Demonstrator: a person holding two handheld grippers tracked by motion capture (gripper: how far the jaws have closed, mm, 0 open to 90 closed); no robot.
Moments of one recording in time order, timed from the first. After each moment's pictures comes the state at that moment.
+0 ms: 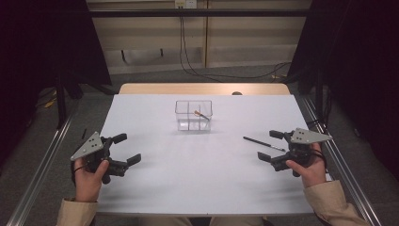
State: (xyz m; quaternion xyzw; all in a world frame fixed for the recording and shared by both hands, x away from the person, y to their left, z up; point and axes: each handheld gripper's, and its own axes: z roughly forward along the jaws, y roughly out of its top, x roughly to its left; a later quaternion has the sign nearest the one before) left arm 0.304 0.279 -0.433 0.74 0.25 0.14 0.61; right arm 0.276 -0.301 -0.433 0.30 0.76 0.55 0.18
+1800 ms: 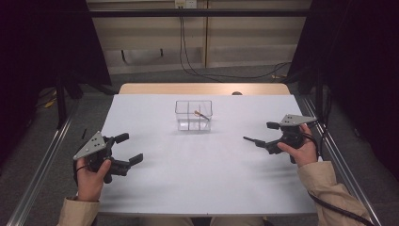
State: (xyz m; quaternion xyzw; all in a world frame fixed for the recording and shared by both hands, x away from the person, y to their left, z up) left arm 0.305 0.274 -0.433 0.74 0.25 0.14 0.61; right arm 0.335 -0.307 -0.446 0.35 0.79 0.48 0.16
